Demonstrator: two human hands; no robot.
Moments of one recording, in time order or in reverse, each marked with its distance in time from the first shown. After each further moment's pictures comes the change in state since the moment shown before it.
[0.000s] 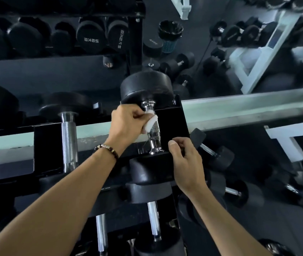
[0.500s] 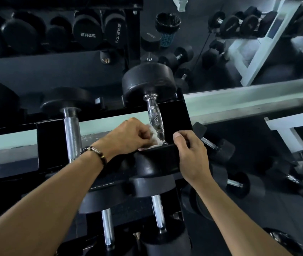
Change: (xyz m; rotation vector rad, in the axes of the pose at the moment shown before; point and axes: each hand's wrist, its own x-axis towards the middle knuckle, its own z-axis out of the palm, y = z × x) left_hand -0.019 -0.008 -0.019 0.277 -0.600 0.081; right_hand 0.000 0.000 0.000 0.024 0.034 -0.009
